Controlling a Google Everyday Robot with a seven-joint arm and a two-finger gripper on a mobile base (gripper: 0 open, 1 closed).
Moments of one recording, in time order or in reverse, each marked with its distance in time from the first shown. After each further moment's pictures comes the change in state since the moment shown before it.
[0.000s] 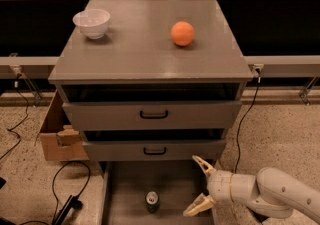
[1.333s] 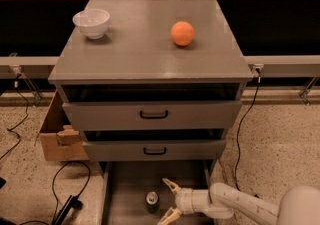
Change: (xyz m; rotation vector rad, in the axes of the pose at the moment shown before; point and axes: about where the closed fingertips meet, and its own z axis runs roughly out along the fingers) arm 0.168 0.040 0.200 -0.180 -0.139 0.095
